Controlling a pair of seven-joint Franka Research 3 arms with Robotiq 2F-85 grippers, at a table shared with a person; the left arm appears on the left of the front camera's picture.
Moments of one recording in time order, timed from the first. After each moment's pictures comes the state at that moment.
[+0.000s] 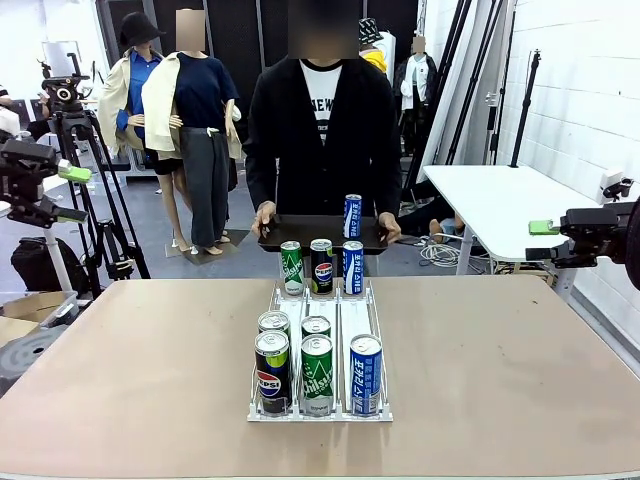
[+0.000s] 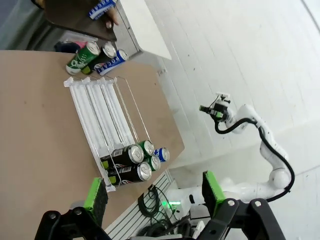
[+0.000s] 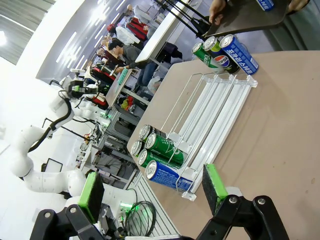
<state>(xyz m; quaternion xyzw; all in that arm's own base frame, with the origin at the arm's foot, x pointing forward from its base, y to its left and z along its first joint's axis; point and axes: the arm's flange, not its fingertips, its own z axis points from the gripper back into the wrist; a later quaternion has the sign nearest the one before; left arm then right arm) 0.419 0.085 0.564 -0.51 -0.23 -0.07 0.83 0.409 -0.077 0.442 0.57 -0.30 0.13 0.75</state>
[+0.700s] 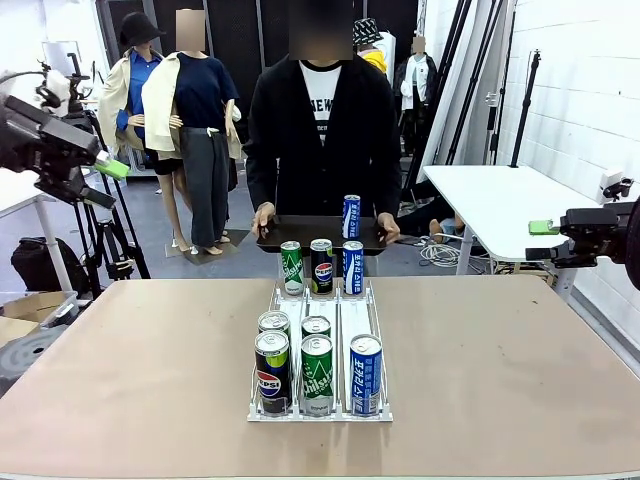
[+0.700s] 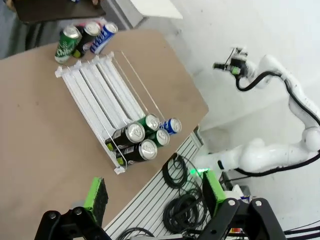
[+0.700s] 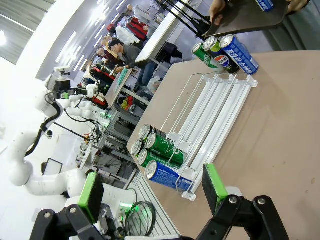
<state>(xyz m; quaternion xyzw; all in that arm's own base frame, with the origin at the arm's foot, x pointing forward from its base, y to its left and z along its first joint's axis) 0.401 -0.001 0.619 -0.41 -0.21 -0.20 0.87 0.409 -0.077 0.443 0.57 -0.30 0.13 0.75</state>
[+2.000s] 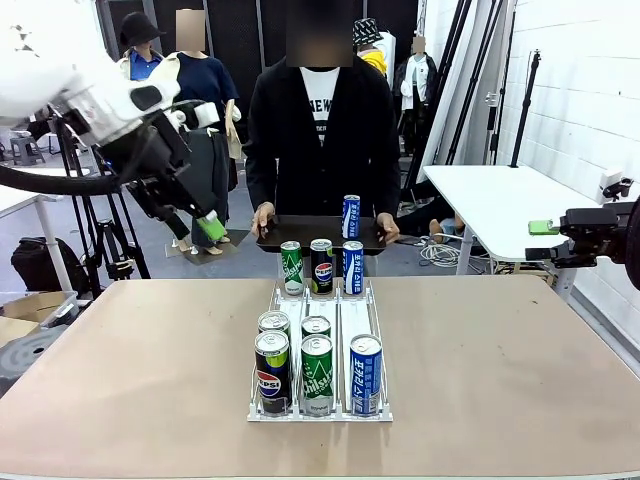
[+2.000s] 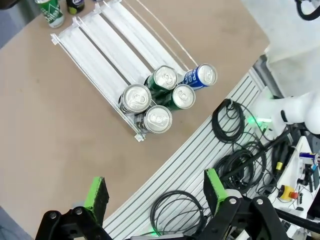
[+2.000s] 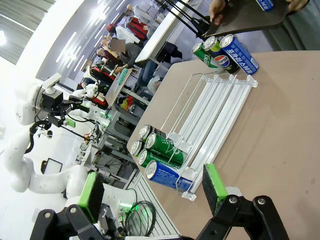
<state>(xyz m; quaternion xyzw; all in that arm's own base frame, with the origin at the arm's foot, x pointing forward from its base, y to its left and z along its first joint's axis) 0.363 -0.190 0.613 -0.17 -0.13 -0.32 0.92 0.409 -0.077 0.443 0.57 -0.30 0.13 0.75</state>
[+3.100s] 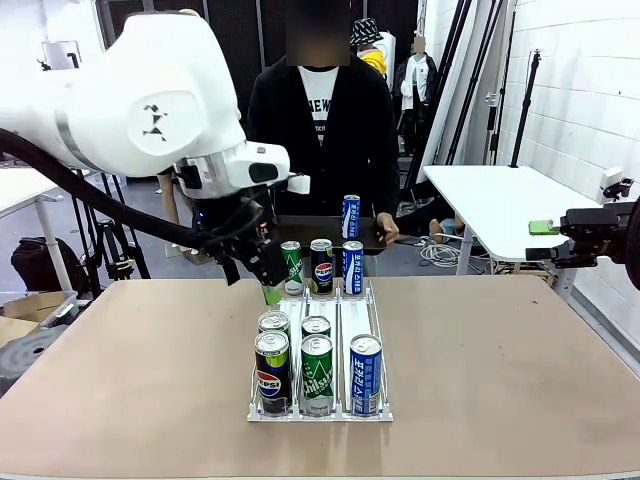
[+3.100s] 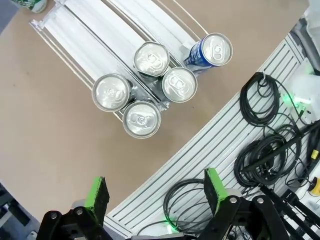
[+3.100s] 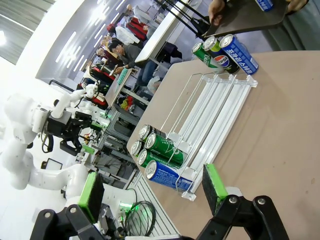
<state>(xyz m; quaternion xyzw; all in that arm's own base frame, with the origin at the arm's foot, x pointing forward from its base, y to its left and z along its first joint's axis) 0.336 -0.303 0.552 -0.04 -0.08 -0.36 0.93 0.409 -0.077 0.443 0.57 -0.30 0.13 0.75</state>
